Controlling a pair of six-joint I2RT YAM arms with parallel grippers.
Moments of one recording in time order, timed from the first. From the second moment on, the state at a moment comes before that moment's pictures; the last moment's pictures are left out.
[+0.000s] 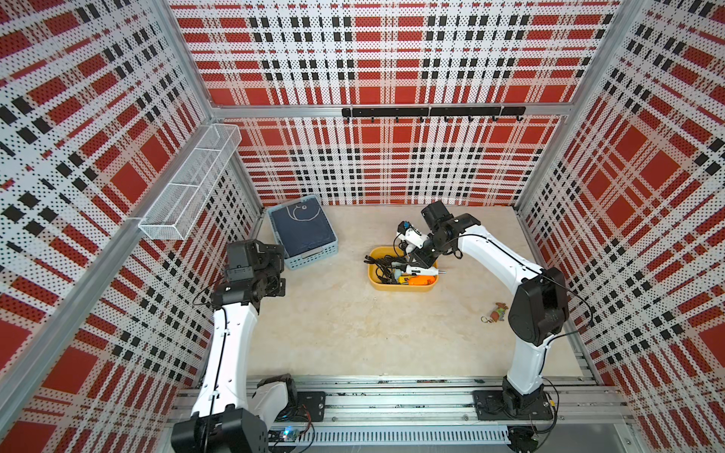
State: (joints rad) left arm 0.21 1.05 0.98 -0.64 0.23 -1.39; right arm 0.48 1.91 1.71 -0.96 -0.29 -0.41
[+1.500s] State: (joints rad) left arm 0.22 1.09 0.98 -0.61 0.24 -1.36; right arm 0.71 2.00 1.65 -0.67 0.58 0.06
